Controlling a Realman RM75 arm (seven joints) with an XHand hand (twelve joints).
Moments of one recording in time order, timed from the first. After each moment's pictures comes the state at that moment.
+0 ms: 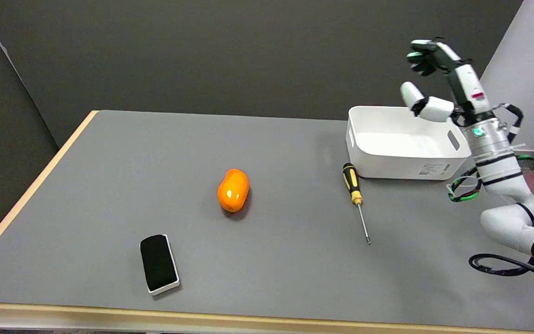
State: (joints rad) arm 0.19 -0.81 -1.65 0.84 0.45 1.05 1.16
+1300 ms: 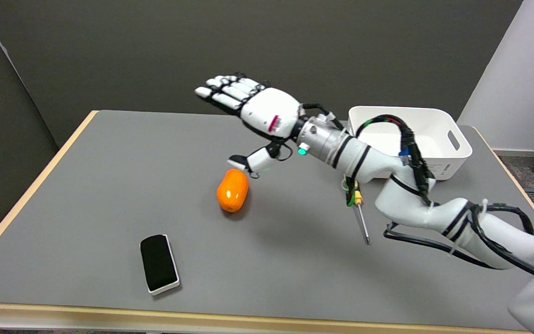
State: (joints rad) arm 0.46 -0.98 -2.13 1.48 -0.35 0.25 1.03
